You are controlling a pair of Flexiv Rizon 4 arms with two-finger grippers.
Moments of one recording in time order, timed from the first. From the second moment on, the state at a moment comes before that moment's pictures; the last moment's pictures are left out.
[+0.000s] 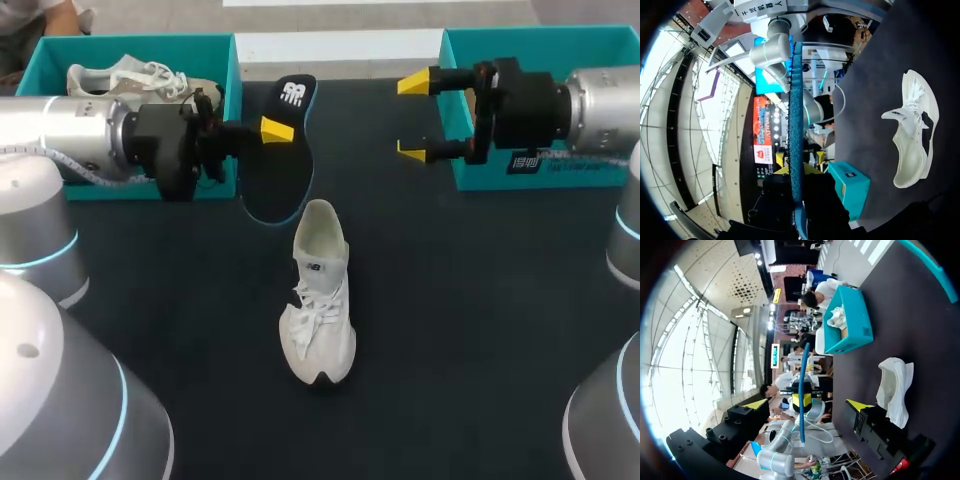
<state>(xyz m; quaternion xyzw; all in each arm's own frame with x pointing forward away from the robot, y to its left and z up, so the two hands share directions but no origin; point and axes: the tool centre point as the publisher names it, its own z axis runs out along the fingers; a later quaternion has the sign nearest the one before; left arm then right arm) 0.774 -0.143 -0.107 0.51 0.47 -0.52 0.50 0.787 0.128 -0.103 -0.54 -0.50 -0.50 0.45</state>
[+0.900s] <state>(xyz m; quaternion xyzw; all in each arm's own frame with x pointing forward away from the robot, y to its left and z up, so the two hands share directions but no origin) 0.774 -0.143 -0.107 0.51 0.47 -0.52 0.50 0.785 0.126 -0.103 -0.54 -0.50 -0.50 0.45</state>
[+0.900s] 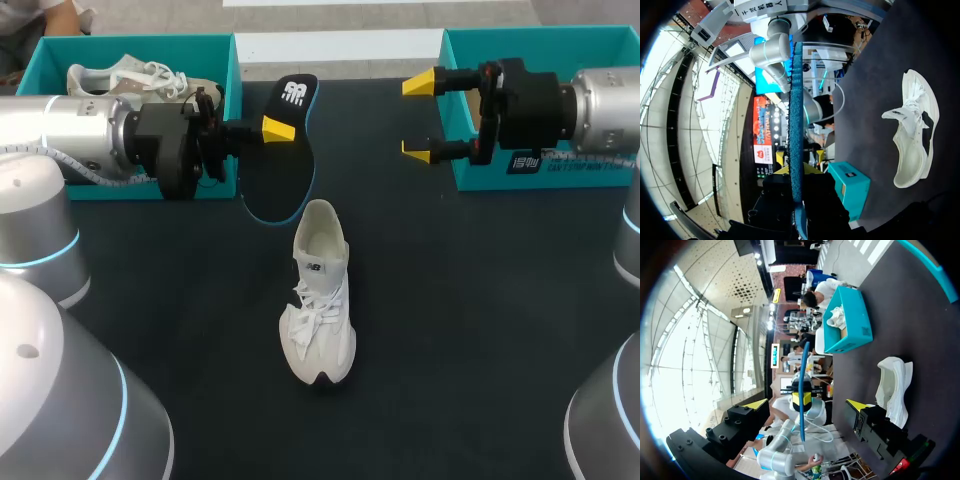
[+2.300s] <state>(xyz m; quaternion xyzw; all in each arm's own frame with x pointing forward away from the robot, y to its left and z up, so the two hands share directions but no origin) 0.773 -0.150 -0.128 0.12 0.73 -0.67 0.06 0.785 0.126 -0.103 -0.54 -0.50 -0.50 0.45</state>
